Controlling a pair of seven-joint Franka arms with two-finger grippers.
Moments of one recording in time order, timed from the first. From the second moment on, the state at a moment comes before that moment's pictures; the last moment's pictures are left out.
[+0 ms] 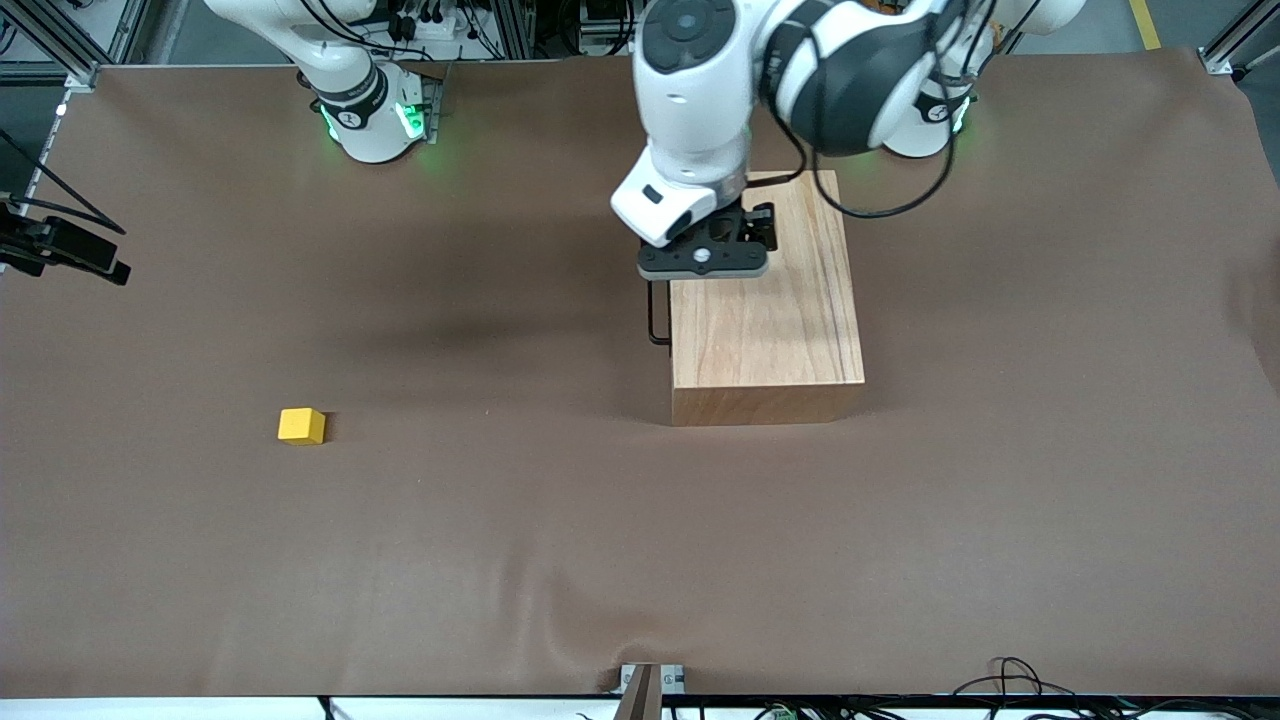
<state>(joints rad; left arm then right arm) -0.62 0.43 -0.25 -1.26 0.20 1.58 -0.81 -0.01 0.04 -0.09 -1.50 0.02 1.49 0.03</state>
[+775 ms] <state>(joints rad) -0.75 0.56 -0.24 -1.26 0.30 1.65 -0.95 0.00 0.04 -0.09 -1.50 0.02 1.43 0.03</state>
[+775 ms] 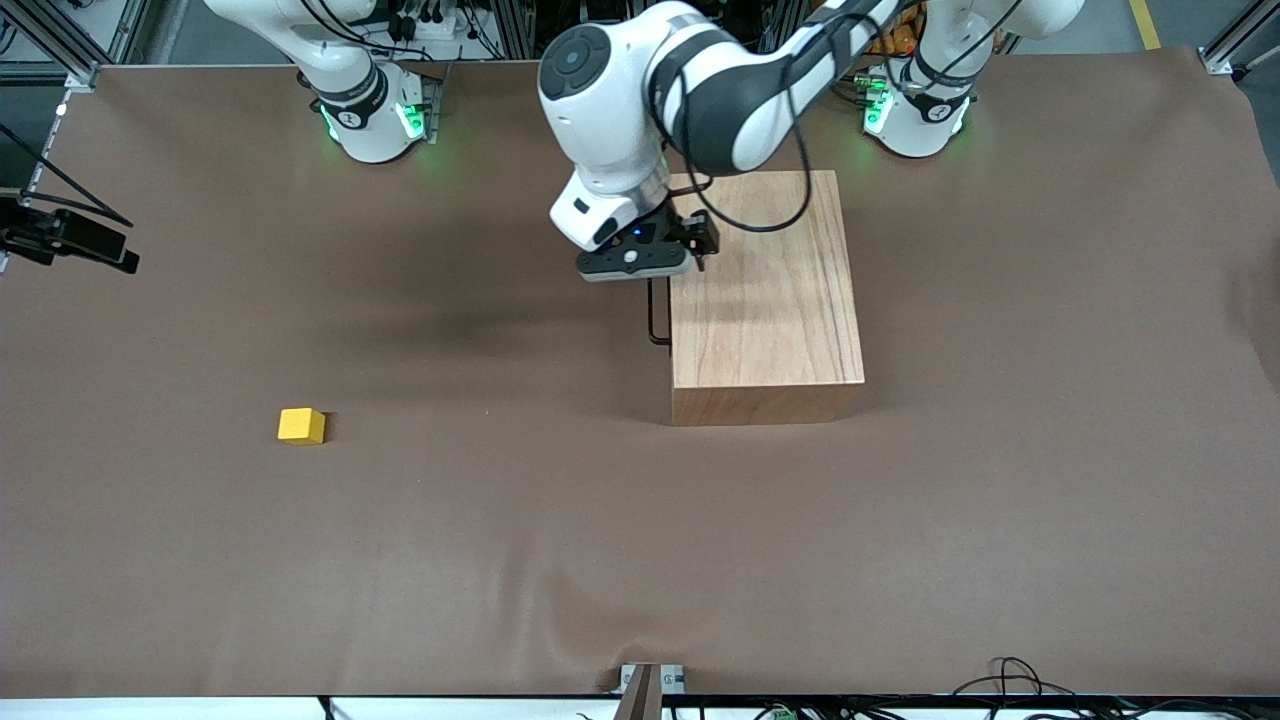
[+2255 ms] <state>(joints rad) -0.96 0.76 -0.07 -1.18 0.30 1.78 -1.06 -0.01 0.07 -0.09 -1.50 0.02 1.43 0.03</state>
